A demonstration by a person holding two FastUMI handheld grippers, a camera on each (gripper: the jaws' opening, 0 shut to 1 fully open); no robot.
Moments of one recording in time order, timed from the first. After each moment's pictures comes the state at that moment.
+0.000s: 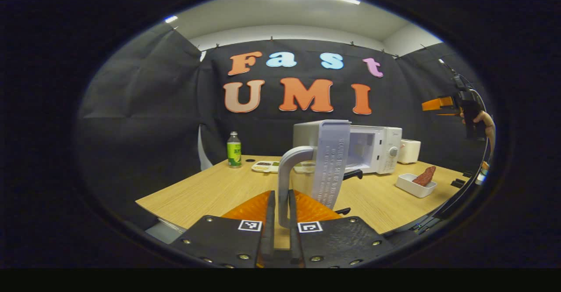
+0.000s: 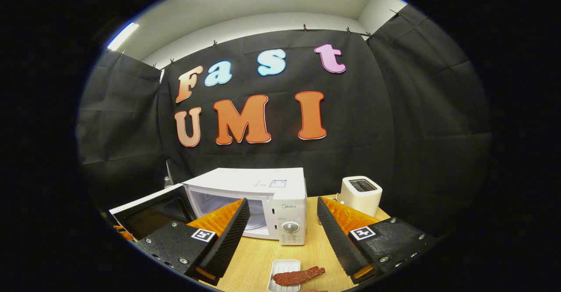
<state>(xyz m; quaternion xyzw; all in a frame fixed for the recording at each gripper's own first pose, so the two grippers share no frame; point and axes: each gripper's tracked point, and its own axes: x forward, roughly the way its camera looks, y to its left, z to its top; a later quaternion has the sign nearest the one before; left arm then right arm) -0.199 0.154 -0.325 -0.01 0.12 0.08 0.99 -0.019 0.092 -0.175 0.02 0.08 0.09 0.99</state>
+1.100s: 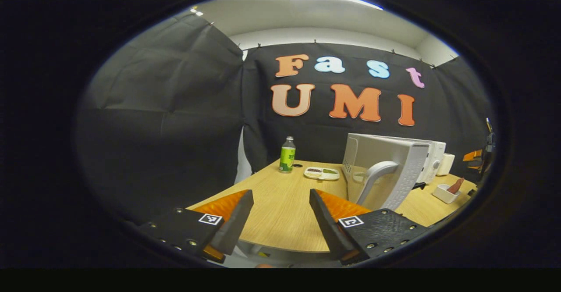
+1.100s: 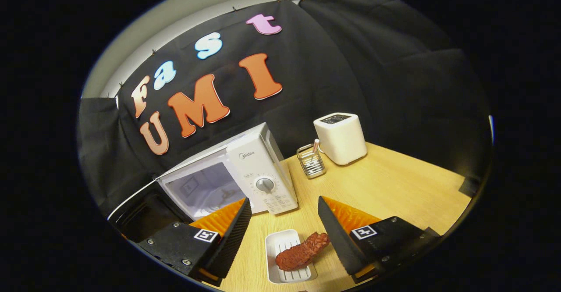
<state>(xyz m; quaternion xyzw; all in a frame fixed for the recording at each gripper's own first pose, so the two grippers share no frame) -0.212 0.289 -0.300 -0.02 0.09 0.17 0.98 -0.021 0.032 -0.337 0.20 0.19 -0.01 0.96</state>
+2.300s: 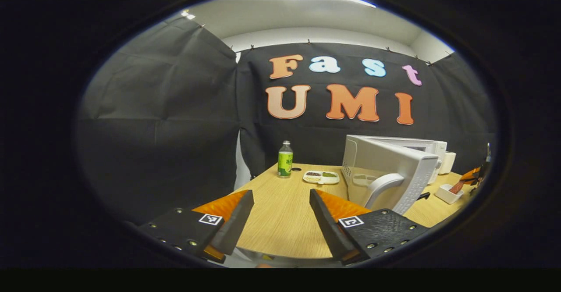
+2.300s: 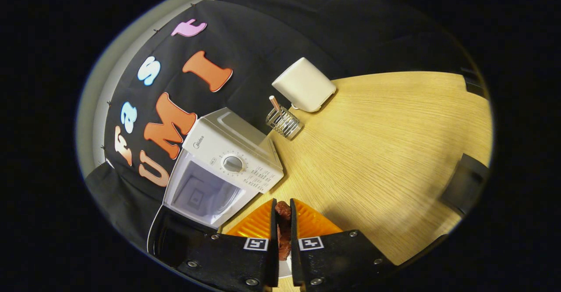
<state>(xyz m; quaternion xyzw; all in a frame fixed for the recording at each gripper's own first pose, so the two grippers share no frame) -0.192 0.287 -0.288 -0.02 0.09 0.16 0.98 -0.037 0.024 -0.419 0.38 0.27 -0.03 0.88</state>
